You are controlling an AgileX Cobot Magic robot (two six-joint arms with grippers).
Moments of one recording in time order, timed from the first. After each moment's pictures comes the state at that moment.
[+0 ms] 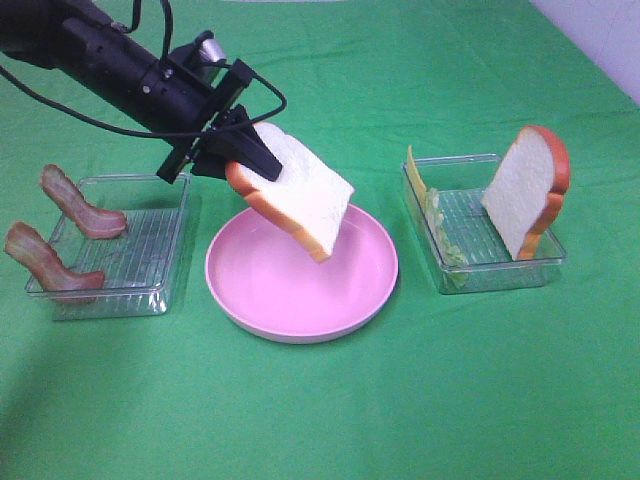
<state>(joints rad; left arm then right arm) -0.24 2.24 -1.71 -1.00 1.22 0.41 0.00 -0.01 -0.51 0.17 1.08 -0.19</state>
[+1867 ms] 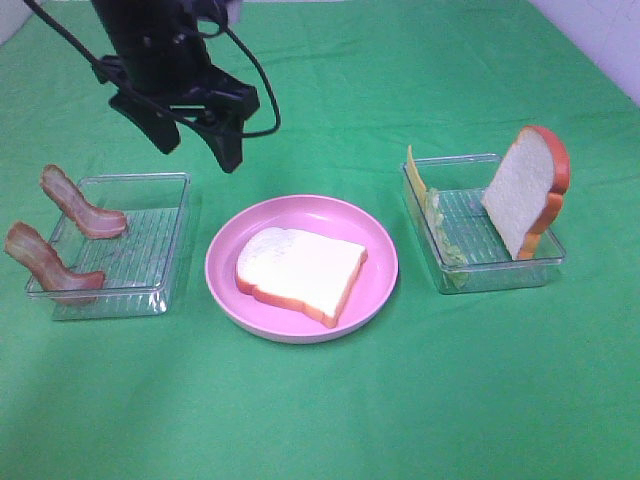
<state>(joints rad) -0.43 2.03 -1.83 -0.11 1.21 0.07 0.00 -0.01 -0.51 0.18 1.08 -0.19</state>
